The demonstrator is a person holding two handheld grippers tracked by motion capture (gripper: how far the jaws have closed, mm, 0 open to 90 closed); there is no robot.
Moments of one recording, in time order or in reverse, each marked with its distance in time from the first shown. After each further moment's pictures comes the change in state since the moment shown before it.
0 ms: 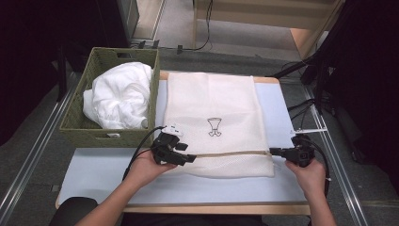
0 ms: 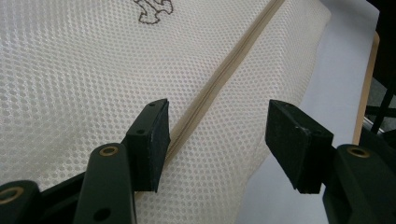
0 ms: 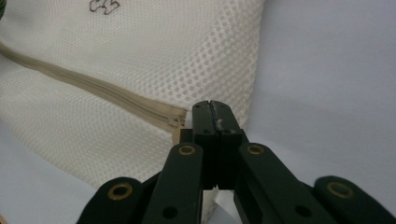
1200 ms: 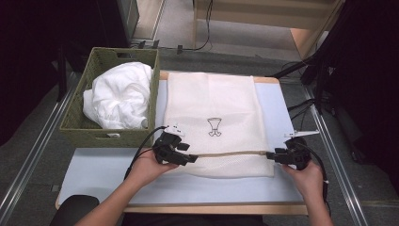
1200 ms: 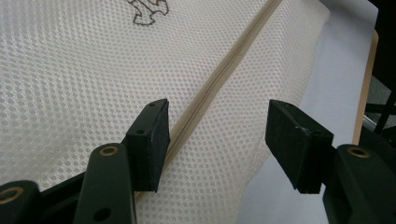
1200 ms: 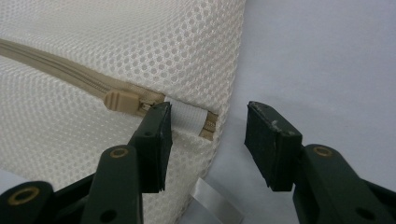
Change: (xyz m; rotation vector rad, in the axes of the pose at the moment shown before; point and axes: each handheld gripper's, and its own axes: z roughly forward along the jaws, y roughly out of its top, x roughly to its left) left arm -0.002 0.003 0.005 0.008 -0.010 0.007; right arm 0.012 -0.005 0.010 0.045 -0.177 -0.081
